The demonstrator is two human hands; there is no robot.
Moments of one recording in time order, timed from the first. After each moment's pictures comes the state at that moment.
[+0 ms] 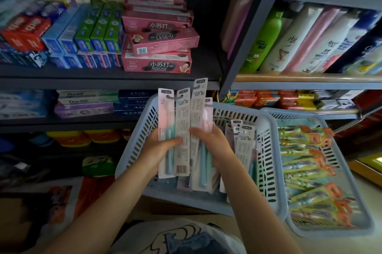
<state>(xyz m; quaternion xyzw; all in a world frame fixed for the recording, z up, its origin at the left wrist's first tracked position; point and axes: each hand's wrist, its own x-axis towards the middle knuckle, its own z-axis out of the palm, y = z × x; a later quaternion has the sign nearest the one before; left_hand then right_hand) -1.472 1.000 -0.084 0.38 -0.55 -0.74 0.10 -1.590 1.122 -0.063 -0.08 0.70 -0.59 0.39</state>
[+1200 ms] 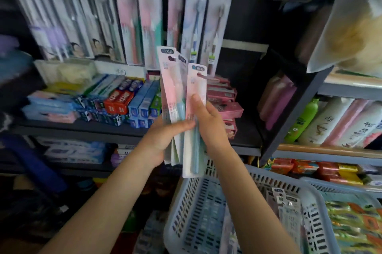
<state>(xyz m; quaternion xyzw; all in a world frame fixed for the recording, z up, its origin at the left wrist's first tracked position) -1.432 0.870 0.103 0.22 -0.55 -0.77 0.25 -1.530 0.950 0.124 -0.29 0.62 -0.68 0.27</state>
